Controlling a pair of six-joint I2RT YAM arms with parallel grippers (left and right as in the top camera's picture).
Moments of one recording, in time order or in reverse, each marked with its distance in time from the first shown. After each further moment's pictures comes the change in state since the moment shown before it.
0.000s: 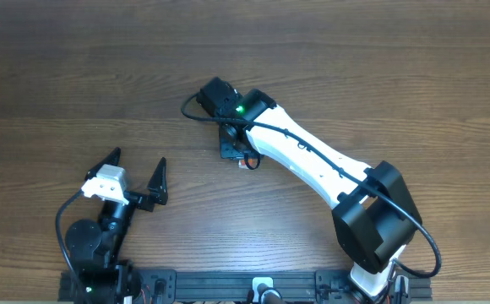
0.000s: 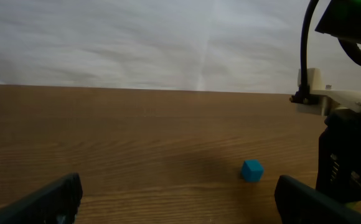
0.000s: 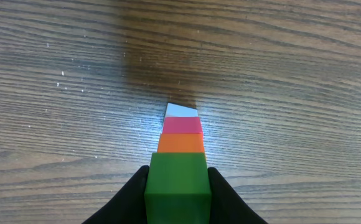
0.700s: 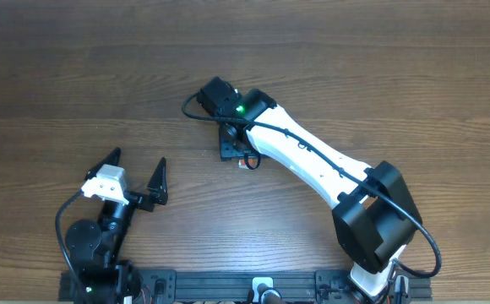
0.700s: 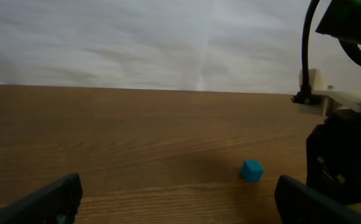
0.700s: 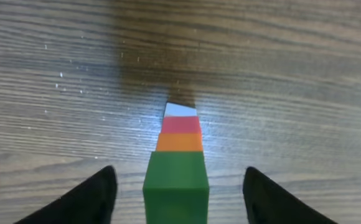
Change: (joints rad) left arm 0.000 0.000 0.000 0.000 0.000 0.000; right arm -0.003 0.000 0.001 -0.011 0.000 0.009
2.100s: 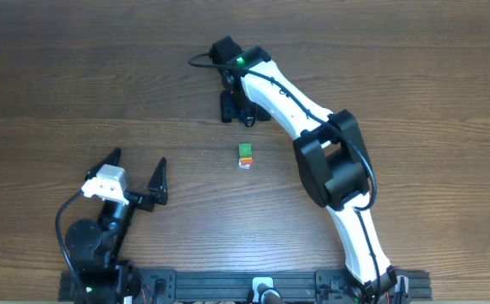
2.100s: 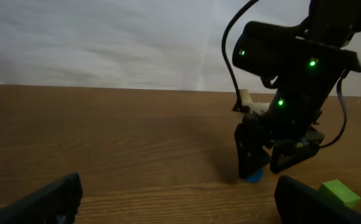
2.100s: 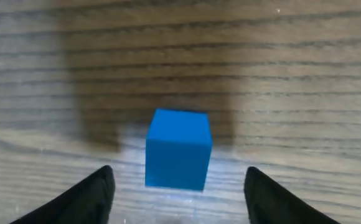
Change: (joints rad) left arm 0.000 0.000 0.000 0.000 0.000 0.000; right arm -0.174 0.428 0.409 -0.018 -0.080 -0.160
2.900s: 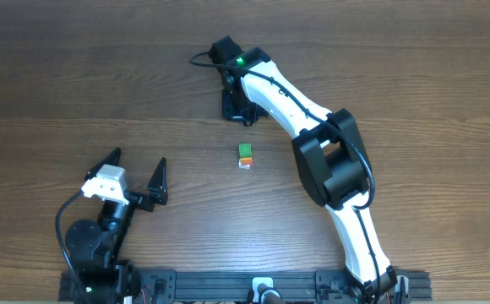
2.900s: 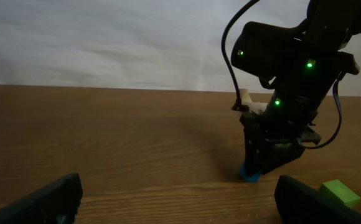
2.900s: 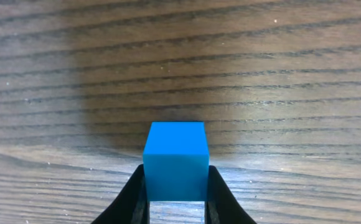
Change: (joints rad) left arm 0.000 0.000 0.000 0.000 0.000 0.000; right arm -0.002 0.010 0.000 0.026 0.001 0.044
